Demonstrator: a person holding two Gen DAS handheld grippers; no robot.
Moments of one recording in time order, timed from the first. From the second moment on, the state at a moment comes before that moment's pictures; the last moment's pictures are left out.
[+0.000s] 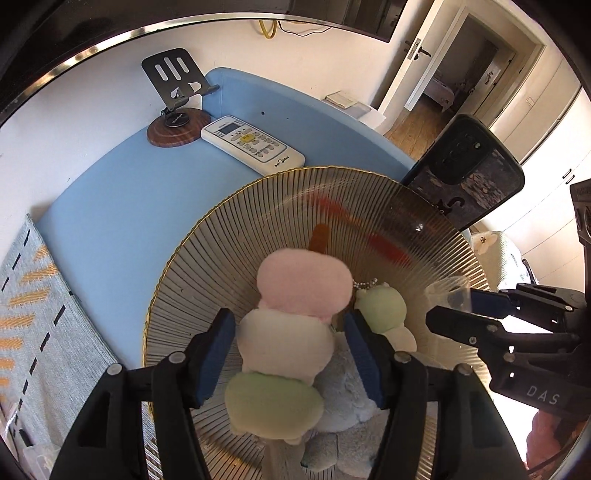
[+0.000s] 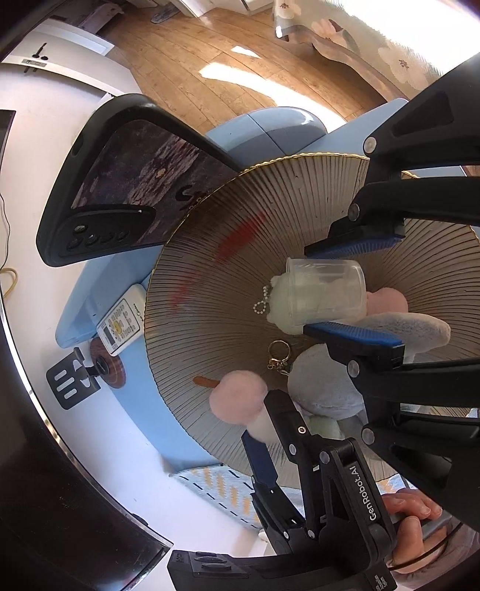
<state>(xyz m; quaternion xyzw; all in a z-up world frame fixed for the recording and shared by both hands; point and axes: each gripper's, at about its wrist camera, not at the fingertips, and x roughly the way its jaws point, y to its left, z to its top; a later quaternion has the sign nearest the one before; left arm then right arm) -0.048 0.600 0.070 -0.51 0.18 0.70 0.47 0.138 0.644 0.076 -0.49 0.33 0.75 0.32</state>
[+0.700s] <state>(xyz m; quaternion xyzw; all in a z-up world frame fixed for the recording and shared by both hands) -0.034 0.169 0.159 -0.47 -0.05 0.86 0.18 0.028 0.461 0.153 -0.46 0.26 0.84 0.17</state>
